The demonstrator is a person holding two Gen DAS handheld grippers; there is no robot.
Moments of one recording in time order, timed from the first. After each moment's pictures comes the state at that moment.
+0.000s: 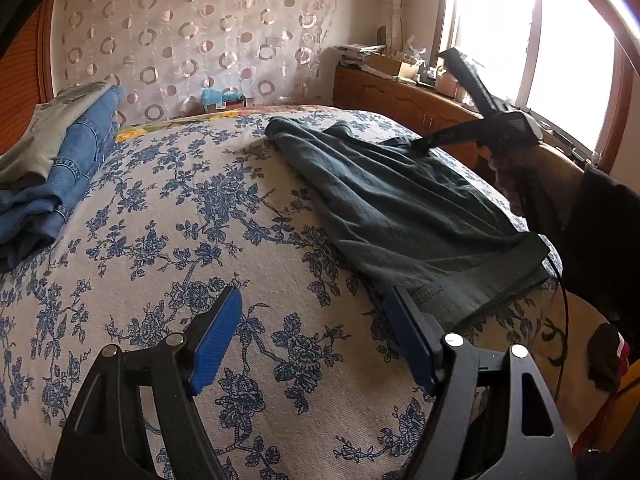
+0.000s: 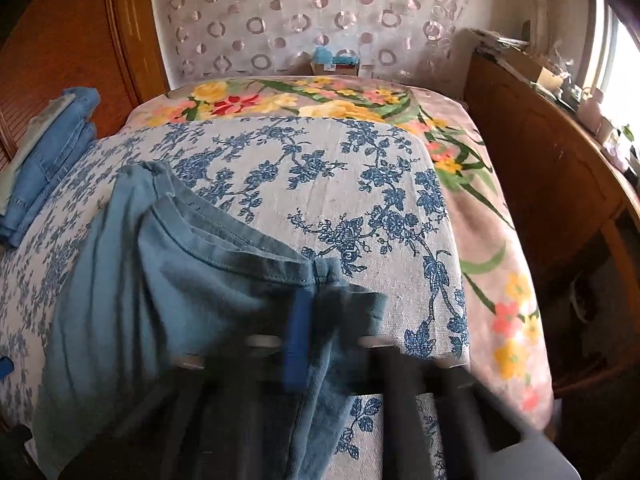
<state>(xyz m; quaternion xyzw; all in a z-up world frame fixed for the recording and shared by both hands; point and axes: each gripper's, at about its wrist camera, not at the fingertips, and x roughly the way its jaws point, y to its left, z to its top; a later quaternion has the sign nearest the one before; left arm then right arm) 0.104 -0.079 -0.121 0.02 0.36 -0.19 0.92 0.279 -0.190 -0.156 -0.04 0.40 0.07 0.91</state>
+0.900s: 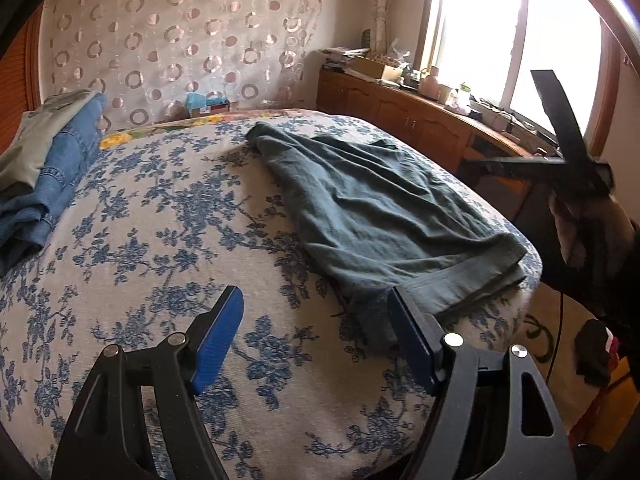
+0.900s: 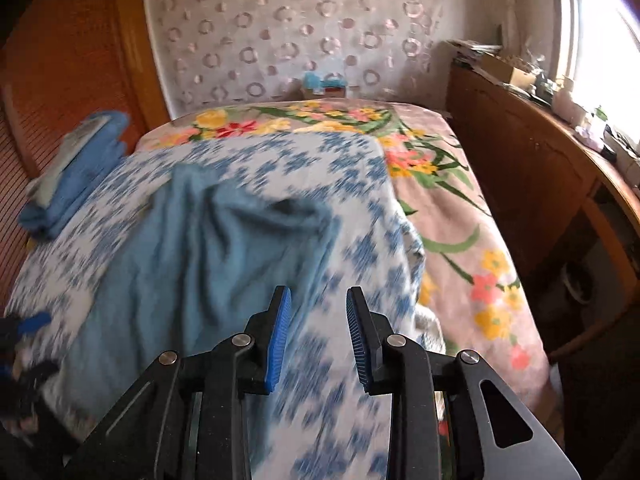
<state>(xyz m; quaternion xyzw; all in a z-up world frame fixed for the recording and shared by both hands) 0.097 -0.088 -0.114 0.01 0.35 -0.22 0.91 0.161 -0.232 -0.133 -0.01 0.38 0.09 0.92</state>
